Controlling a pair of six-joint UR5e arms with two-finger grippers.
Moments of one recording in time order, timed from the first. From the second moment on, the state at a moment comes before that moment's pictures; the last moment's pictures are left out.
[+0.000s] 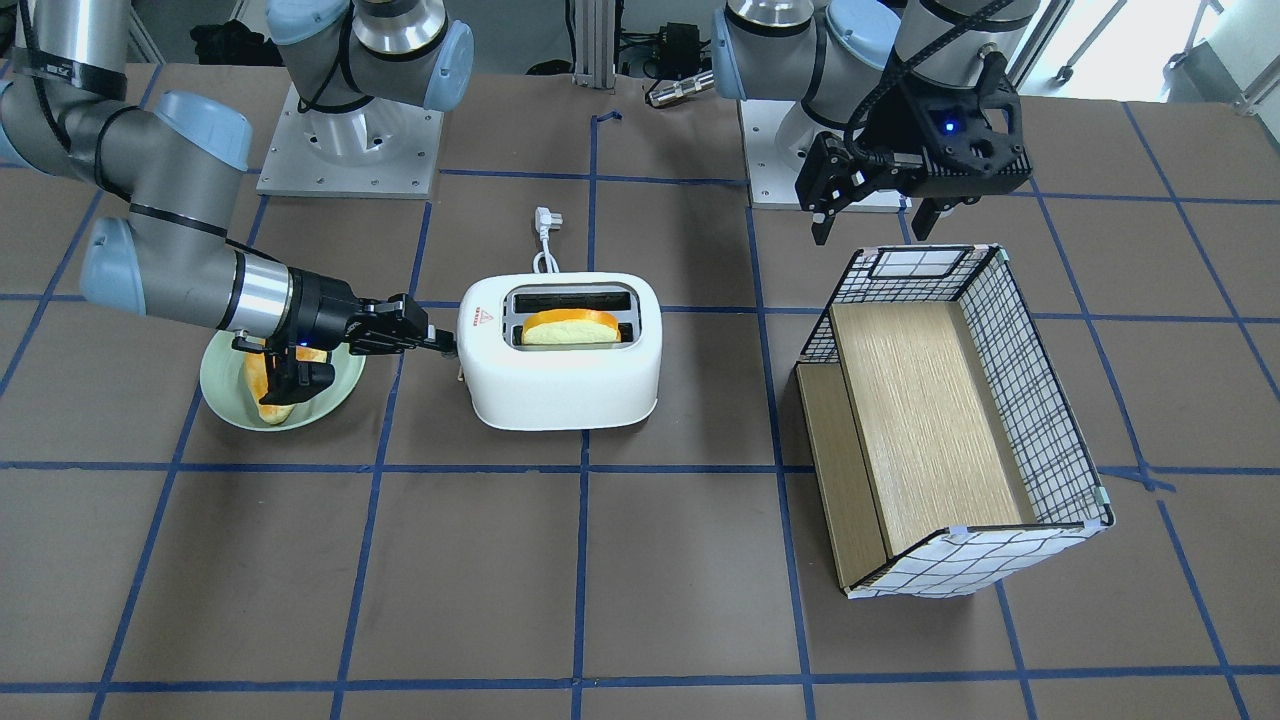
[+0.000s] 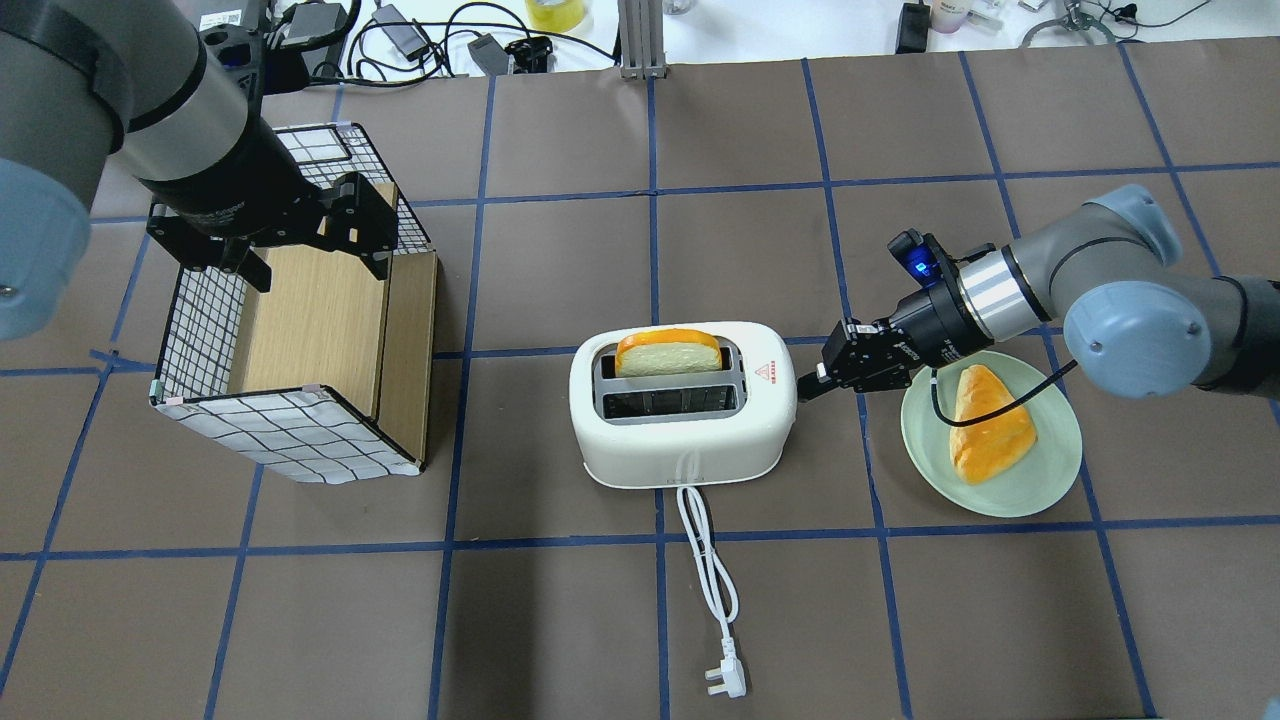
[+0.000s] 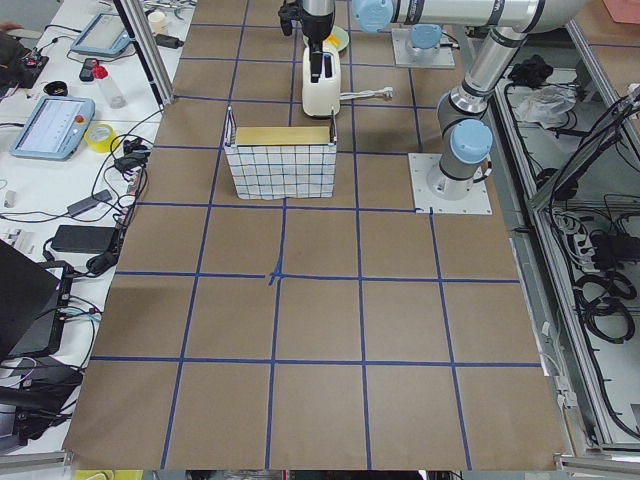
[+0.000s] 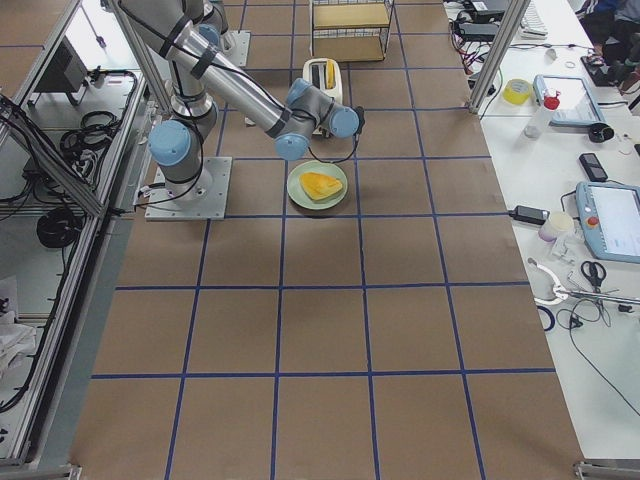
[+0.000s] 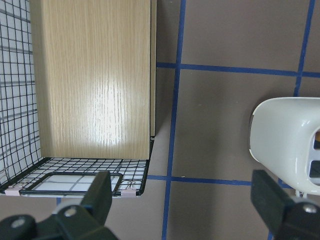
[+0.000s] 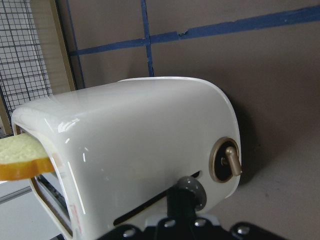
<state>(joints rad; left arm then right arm) -1.57 -1.47 -1.67 -1.51 1.59 -0.08 1.30 -1.38 2.09 -1.78 -0.80 -0.46</state>
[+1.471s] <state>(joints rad) -1.57 -1.47 -1.67 -1.51 1.59 -0.08 1.30 -1.38 2.11 -1.83 -0.81 -0.45</state>
